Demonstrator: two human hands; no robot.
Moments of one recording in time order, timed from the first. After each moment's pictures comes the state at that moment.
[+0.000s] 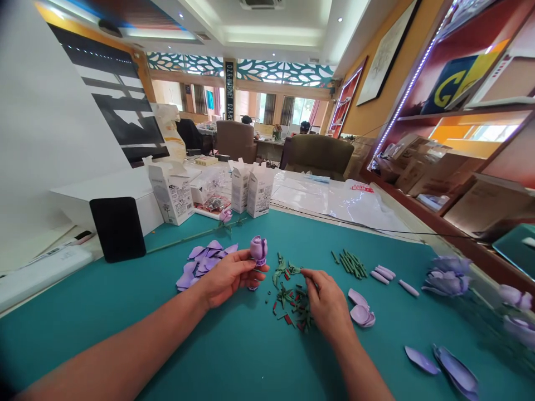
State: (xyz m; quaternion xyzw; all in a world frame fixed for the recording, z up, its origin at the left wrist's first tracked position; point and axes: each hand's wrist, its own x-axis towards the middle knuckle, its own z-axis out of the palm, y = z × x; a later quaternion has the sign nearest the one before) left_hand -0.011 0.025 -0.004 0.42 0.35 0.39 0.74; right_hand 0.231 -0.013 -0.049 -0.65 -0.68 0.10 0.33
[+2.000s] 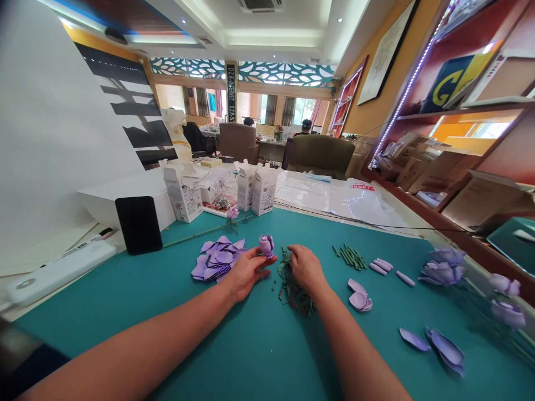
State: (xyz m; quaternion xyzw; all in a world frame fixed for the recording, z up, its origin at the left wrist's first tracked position) left_hand 0.015 0.019 -0.032 0.37 0.38 0.45 0.71; right_hand 0.189 0.029 -0.036 -0.64 -0.73 0.04 0.25
